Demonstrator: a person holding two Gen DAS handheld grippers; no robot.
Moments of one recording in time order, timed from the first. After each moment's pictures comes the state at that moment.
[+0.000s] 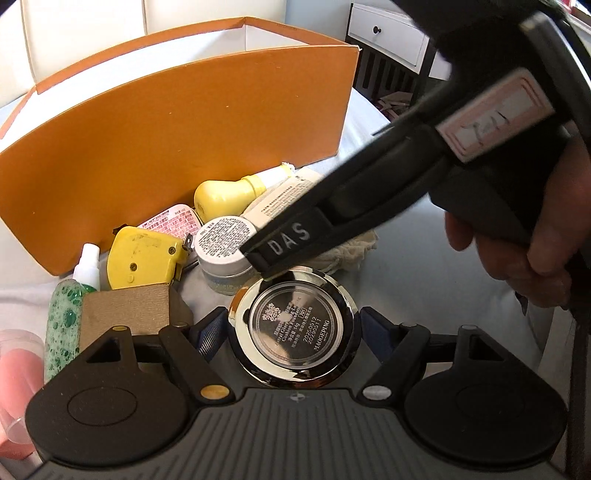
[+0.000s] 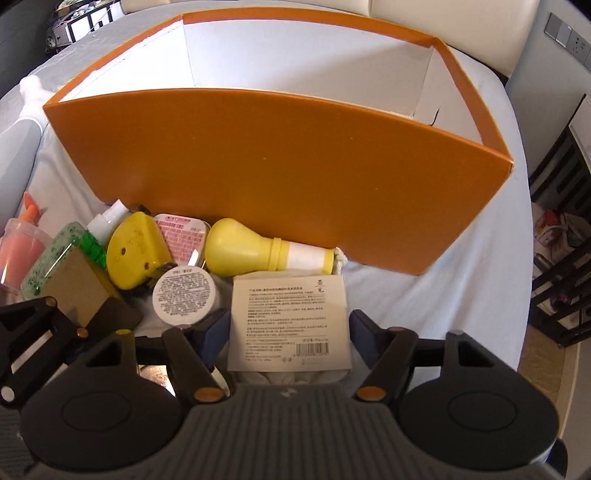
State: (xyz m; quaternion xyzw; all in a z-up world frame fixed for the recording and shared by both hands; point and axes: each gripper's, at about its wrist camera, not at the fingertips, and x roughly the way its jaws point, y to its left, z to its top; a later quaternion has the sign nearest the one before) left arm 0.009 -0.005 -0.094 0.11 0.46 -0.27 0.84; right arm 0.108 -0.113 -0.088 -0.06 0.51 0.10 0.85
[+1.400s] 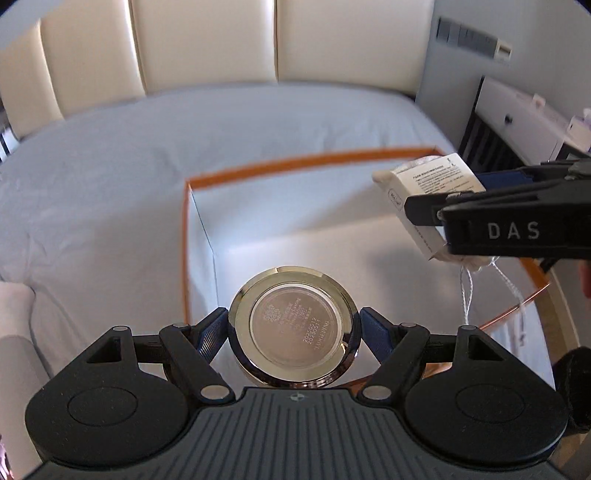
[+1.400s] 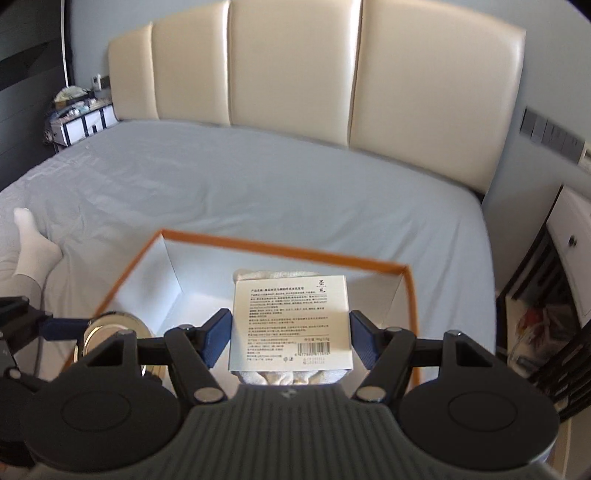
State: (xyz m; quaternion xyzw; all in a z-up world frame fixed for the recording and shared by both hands) left arm 0.131 0.063 -0.009 0.06 0.45 -0.11 0.88; right arm 0.220 -0.109 0.038 -0.02 0.38 0.09 0.92
